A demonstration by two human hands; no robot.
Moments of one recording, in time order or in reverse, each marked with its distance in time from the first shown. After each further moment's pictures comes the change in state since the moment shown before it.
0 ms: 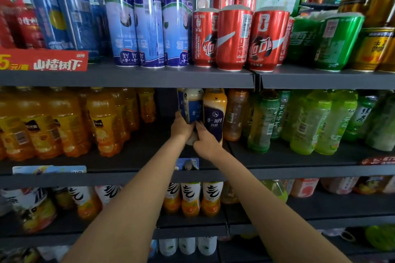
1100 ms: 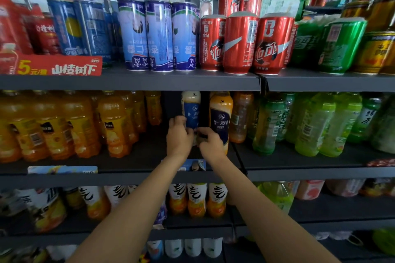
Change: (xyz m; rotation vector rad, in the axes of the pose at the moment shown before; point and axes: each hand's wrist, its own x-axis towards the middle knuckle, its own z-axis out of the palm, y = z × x) left_hand -0.030 -0.020 -0.021 0.265 0.233 0.311; right_hand -0.004 0.003 0.017 0.270 0.250 0.025
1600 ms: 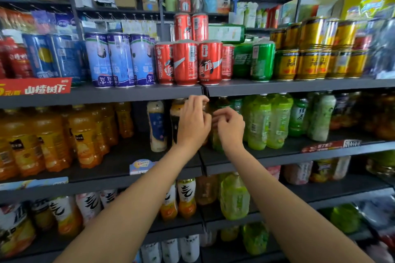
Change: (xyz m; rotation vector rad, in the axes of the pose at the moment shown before) left_hand -0.068 0.145 0.007 -0.077 0.141 0.657; right_hand -0.063 -0.028 -0.133 0.114 0.544 -0.204
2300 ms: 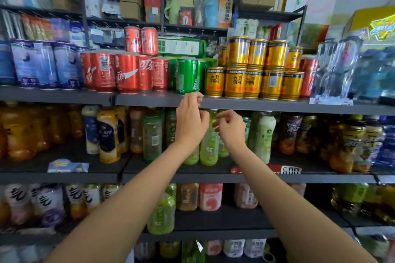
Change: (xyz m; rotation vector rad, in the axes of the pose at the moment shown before) left_hand 0.047 0.195 0.180 0.009 0.127 -0.145; right_hand 0.132 0.059 -0.239 -0.070 -0.149 -0.026
